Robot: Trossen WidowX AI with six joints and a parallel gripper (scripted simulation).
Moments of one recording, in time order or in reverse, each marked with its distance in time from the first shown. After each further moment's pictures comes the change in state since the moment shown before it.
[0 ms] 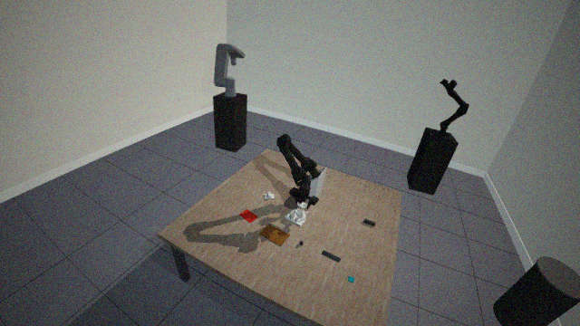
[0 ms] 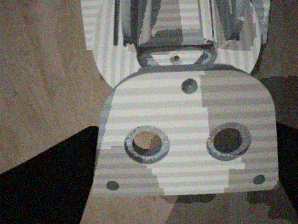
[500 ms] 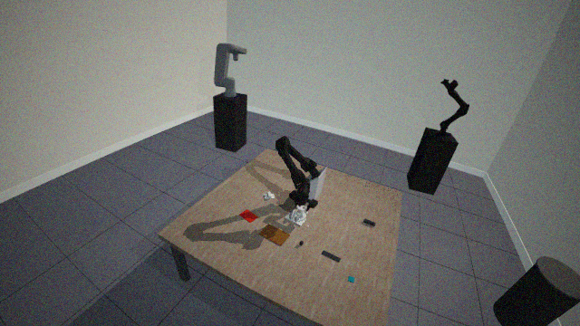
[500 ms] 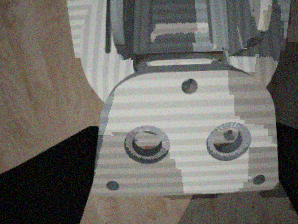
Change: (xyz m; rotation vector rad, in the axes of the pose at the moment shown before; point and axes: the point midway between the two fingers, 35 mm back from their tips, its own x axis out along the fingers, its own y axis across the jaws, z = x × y) arm 0.025 0.000 0.000 0.000 0.000 -0.001
